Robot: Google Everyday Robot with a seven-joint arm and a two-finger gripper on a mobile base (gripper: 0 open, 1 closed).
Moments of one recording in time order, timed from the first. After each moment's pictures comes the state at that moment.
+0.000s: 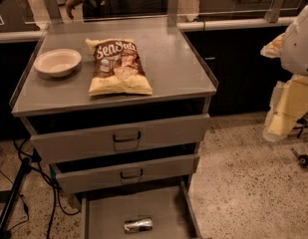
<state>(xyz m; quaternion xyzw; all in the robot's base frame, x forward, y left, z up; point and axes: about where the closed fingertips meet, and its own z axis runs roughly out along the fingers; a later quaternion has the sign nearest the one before) 0.438 -0.217 0.976 -0.60 0.78 -0.03 0.16</state>
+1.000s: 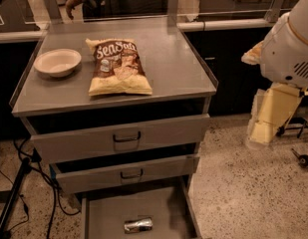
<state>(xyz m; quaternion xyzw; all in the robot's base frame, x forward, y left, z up) 0.431 -0.183 0.967 -0.62 0.77 -0.01 0.16</state>
